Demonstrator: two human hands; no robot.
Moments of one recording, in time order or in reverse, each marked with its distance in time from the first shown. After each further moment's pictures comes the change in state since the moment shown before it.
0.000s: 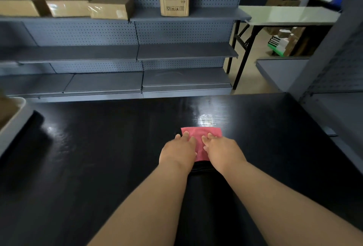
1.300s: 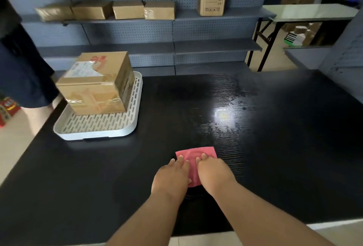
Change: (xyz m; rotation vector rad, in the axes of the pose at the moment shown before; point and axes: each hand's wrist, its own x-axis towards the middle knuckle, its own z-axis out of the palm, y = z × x) left_hand -0.331 -0.200 0.096 -0.002 -0.064 -0.023; right_hand -0.198 -0.331 0.022 0.029 -0.223 -0.067
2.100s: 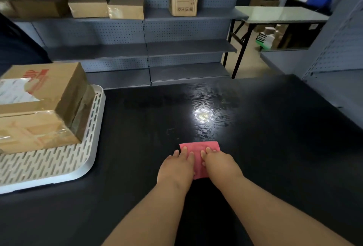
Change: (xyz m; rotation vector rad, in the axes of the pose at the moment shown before) left_hand 0.134 0.036 -0.052 0.038 0.000 0.164; right_hand 0.083 0.105 -0.033 0.117 0.062 0.129
